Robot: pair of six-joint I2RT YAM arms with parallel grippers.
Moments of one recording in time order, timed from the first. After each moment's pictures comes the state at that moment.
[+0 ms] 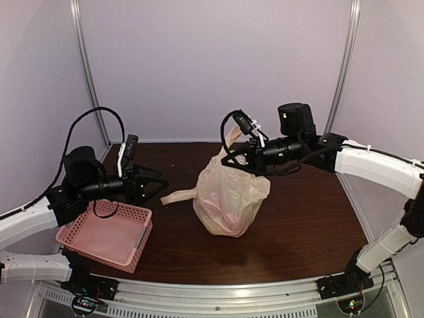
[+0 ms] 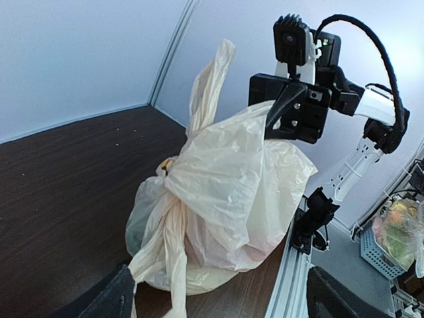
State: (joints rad) left arm -0.65 0.87 0.62 0.13 0.55 -0.37; right arm 0.74 1.46 1.28 -0.17 -0.72 0.07
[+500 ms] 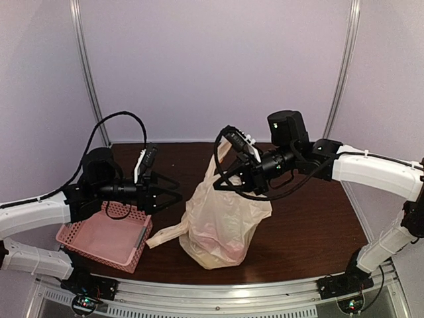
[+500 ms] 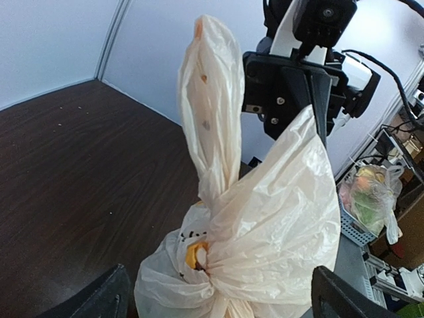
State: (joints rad) left arm -0.72 1.05 0.63 0.24 0.69 -0.37; right arm 0.86 1.46 1.25 -0.19 -0.93 0.06
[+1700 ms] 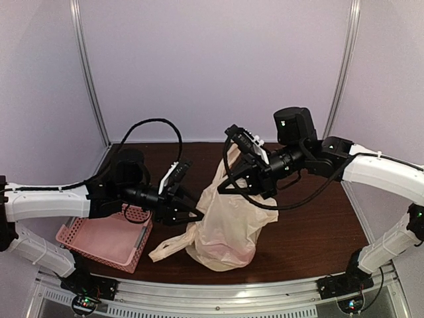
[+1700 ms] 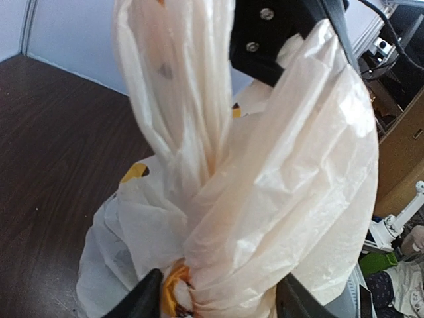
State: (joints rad) left arm -0.89 1.26 0.75 0.24 0.83 -0.31; right arm 0.90 1.40 1.27 -0.28 -0.93 -0.02
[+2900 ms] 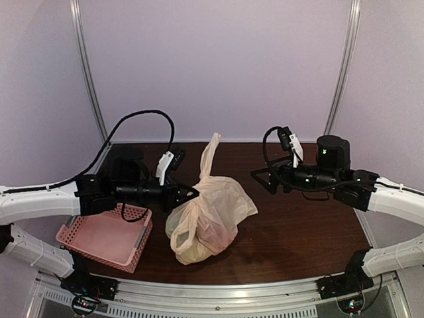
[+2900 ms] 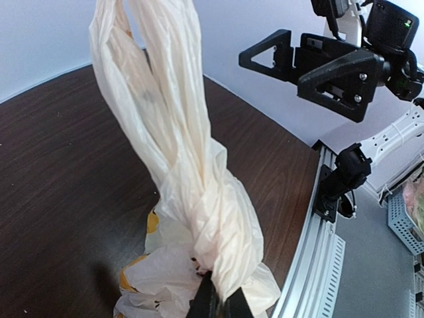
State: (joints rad) left arm -0.94 1.19 0.82 0.00 0.28 -0.30; right arm 0.75 1.07 0.82 -0.02 -0.19 0.27
